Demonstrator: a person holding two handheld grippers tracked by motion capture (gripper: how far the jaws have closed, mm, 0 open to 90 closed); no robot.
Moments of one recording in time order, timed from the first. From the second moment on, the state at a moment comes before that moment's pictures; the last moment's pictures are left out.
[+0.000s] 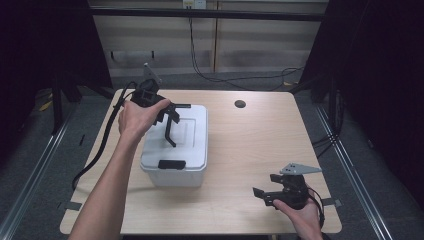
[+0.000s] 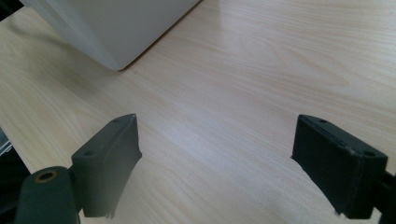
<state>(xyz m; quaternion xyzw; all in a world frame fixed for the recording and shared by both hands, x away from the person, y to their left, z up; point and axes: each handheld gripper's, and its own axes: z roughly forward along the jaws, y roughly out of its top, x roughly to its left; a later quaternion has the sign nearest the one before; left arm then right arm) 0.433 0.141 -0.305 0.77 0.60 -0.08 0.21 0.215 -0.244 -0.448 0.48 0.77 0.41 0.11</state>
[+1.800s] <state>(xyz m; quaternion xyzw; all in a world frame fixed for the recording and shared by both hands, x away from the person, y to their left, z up) 0.335 0.278 -0.349 0.81 0.42 0.04 0.40 0.215 -0.243 -0.448 0.48 0.77 0.41 0.11</state>
